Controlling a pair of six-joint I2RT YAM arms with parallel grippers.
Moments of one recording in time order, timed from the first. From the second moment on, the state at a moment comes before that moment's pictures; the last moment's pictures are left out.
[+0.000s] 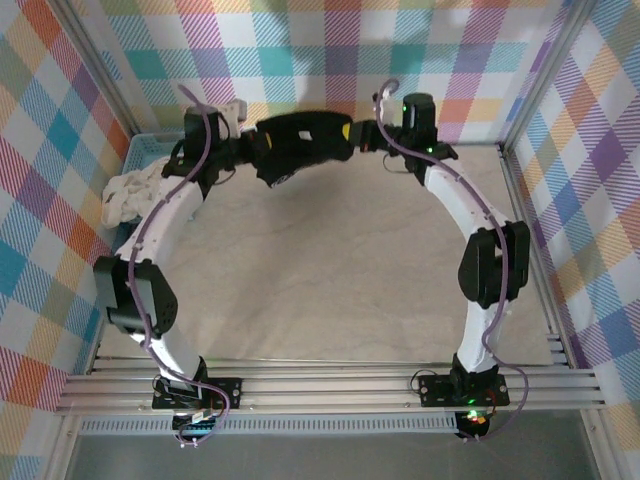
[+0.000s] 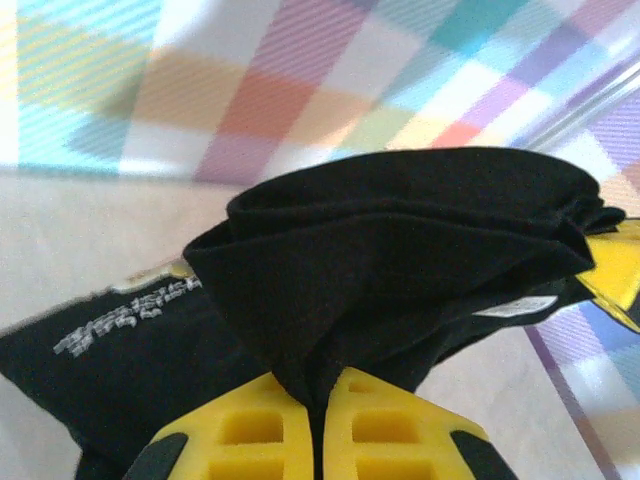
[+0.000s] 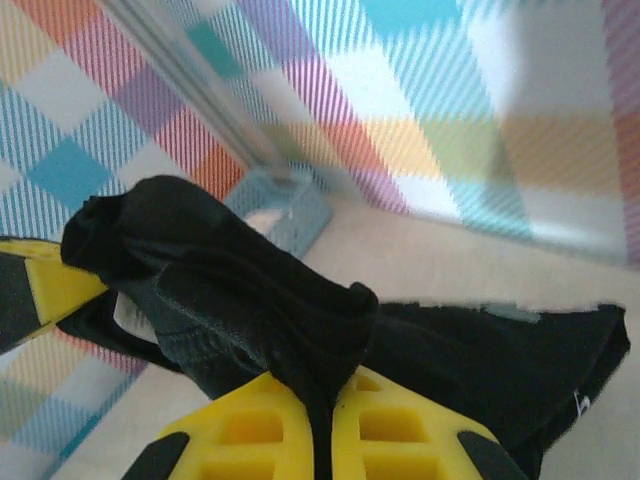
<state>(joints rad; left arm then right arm) -0.18 1.67 1.54 -0.32 0.46 -0.40 0.30 1.90 1.71 -0.15 -0.65 0.35</state>
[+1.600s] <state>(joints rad) -0.38 1.43 0.89 -0.34 0.05 -0.52 0.33 1.87 1.22 -0.50 -0.55 0.31</state>
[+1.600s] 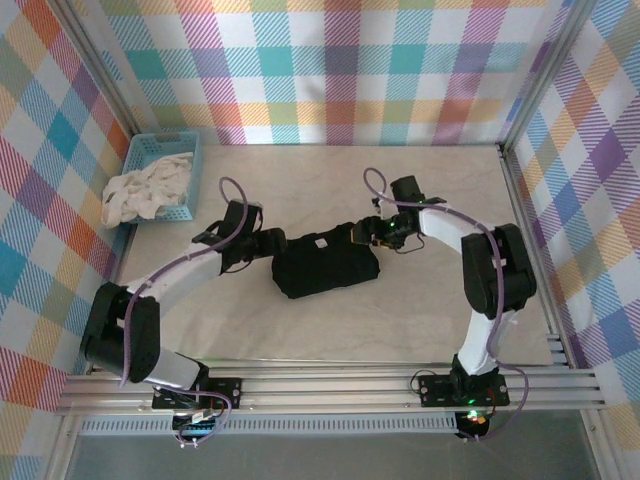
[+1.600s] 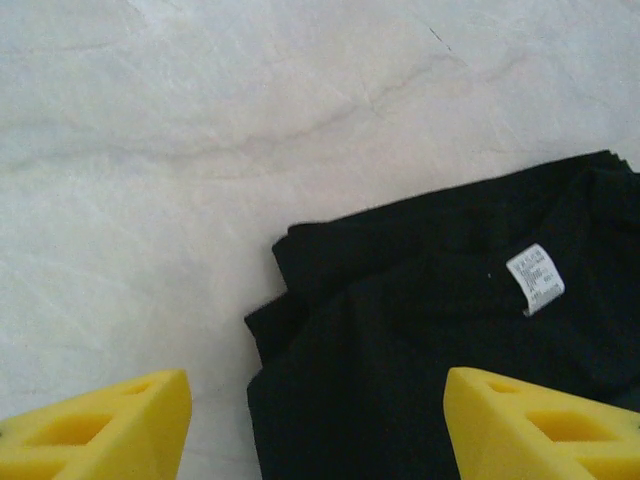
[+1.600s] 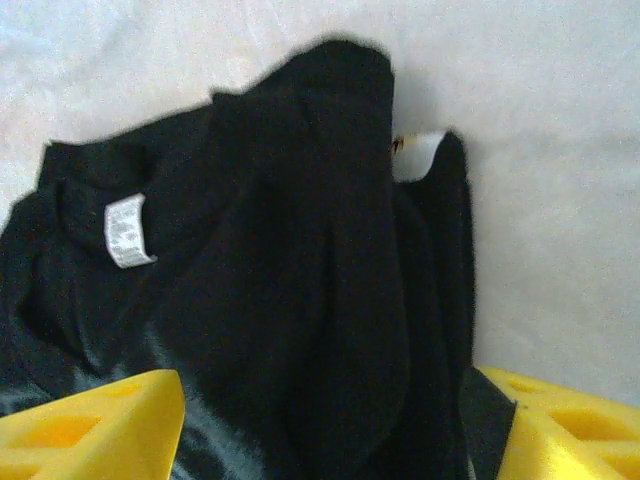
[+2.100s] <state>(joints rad) -0.38 1.30 0.82 -0.41 0.05 -0.53 0.36 1.94 1.22 -0.47 -0.60 0.33</state>
